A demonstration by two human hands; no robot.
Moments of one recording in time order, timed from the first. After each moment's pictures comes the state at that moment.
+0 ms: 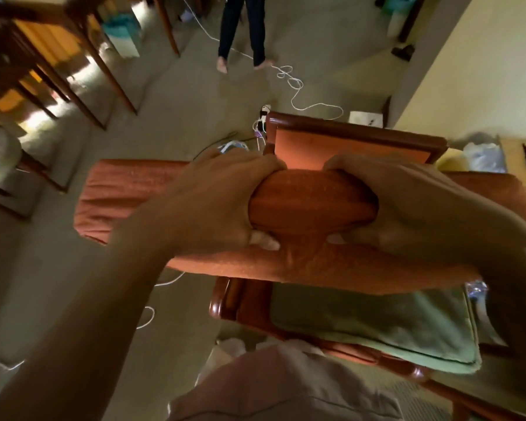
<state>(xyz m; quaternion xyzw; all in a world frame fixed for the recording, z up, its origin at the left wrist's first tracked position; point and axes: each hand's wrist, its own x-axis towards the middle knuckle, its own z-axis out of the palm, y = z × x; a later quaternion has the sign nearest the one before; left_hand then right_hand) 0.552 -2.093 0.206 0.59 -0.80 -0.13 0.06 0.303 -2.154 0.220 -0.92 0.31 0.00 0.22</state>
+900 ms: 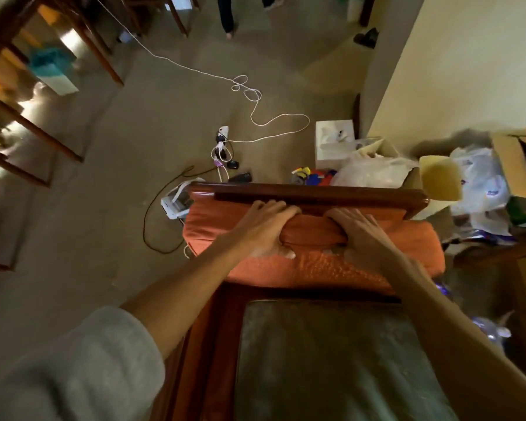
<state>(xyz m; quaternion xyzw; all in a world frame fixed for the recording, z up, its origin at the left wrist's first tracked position) 0.444 -2.512 -0.056 0.55 -0.81 -0.20 -0.06 0.205 -2.514 -0.062 -0.82 0.50 -0.02 0.29</state>
